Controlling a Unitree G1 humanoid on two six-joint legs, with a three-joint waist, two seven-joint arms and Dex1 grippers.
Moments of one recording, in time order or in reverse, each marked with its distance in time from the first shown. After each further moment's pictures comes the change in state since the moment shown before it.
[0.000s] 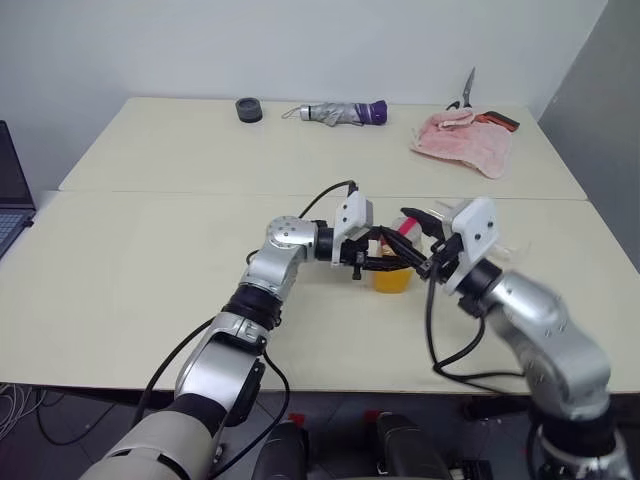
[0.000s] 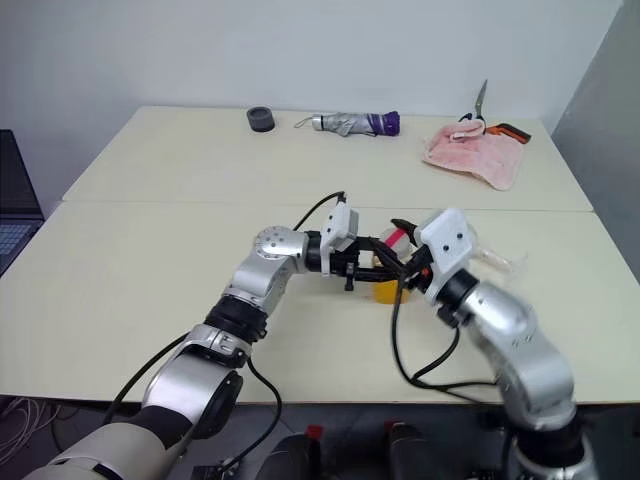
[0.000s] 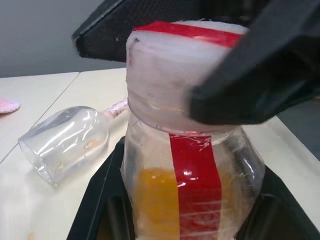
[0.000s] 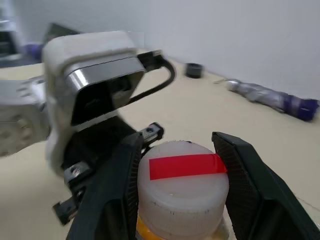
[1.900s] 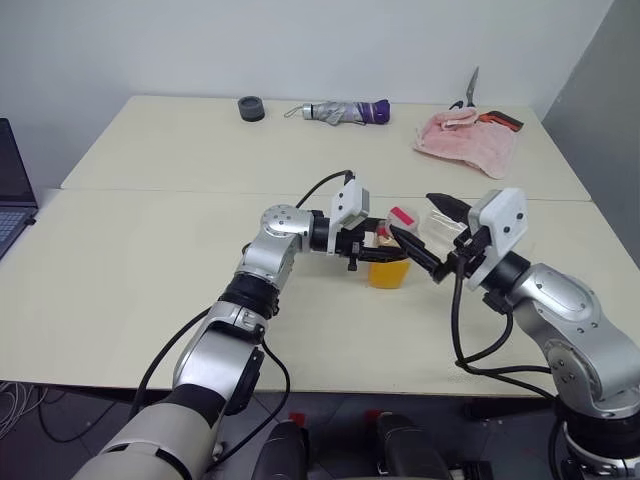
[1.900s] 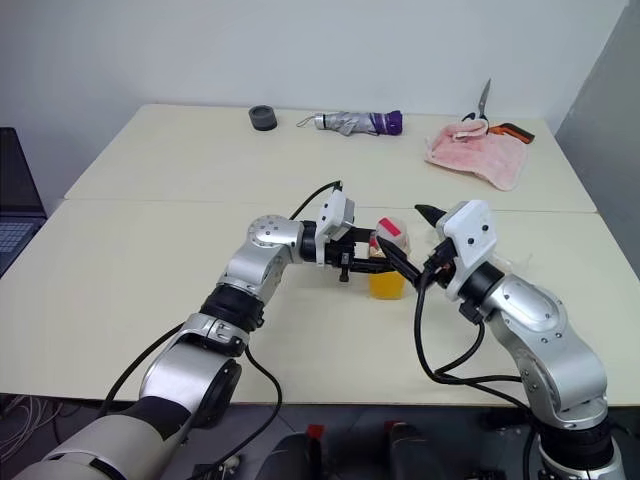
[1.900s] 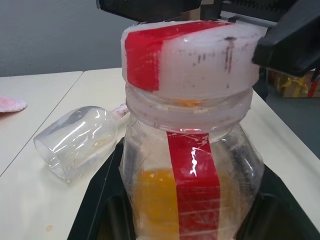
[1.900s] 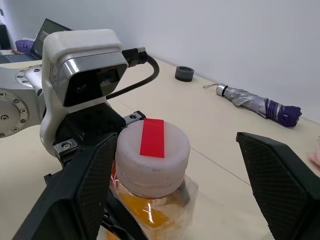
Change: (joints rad) left arm -0.058 0.008 0.016 0.048 0.009 -0.001 -0.033; right arm 0.104 0.001 -0.083 -0.164 0.006 0.041 -0.183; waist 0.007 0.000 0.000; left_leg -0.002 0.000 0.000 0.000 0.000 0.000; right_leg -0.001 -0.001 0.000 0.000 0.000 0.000
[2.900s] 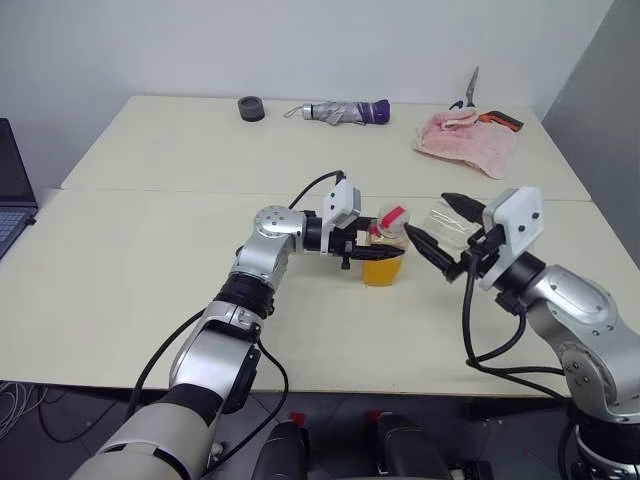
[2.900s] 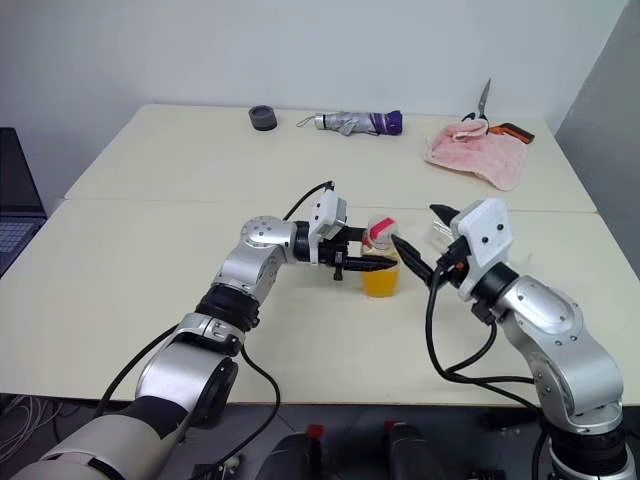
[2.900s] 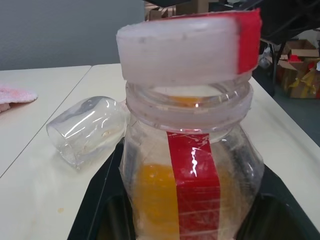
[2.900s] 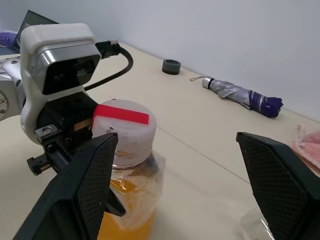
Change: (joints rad) left arm 0.000 0.014 0.022 0.037 0.006 -0.023 -0.003; right arm 0.025 -0.025 -0.038 -0.018 0.025 0.020 -0.006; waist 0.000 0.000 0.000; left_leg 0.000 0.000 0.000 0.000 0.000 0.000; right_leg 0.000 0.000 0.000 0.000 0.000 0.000
